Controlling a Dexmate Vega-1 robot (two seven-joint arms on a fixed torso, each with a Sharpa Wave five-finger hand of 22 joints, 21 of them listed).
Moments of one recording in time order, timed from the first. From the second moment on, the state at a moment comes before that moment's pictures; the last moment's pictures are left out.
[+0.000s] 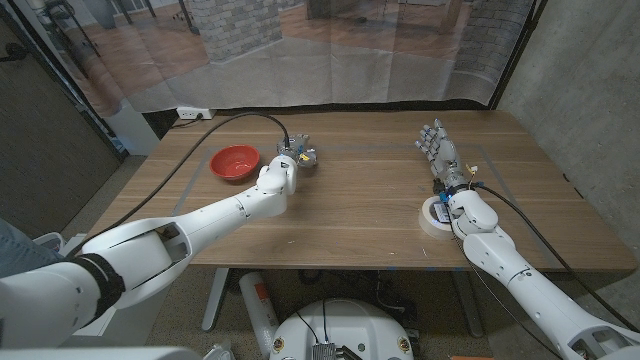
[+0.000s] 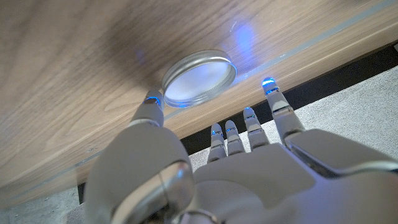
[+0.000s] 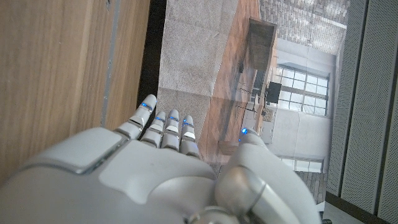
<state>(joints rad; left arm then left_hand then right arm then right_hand) 0.37 0.46 1.07 -1.31 0.66 0.65 0.08 0.67 -0.07 0.39 -0.15 0.27 0.05 -0.03 0.25 0.20 0.03 -0.04 0.25 0.21 0.10 0.07 0.23 0.20 0.32 0.22 0.28 0.19 -0.96 -0.48 -0.31 -1.40 0.69 0.38 -0.04 0.24 0.02 0.23 0.02 0.20 0.19 0.02 0.19 0.18 0.18 0.07 0.21 0.18 0.09 0.02 0.19 0.19 0.06 -0.02 0.54 0.17</state>
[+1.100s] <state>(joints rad) 0.37 0.43 1.06 -1.26 0.57 0.55 0.11 0.75 -0.05 0.42 -0.15 0.24 0.11 -0.04 0.25 0.20 0.08 -0.06 0.26 0.21 0.16 0.04 0.24 0.20 0.40 0.22 0.29 0.19 -0.97 -0.49 -0.31 -1.42 0.69 0.38 -0.05 0.24 0.02 0.23 0.02 0.20 0.19 0.02 0.19 0.18 0.18 0.07 0.21 0.18 0.09 0.02 0.19 0.19 0.07 -0.01 0.53 0.17</state>
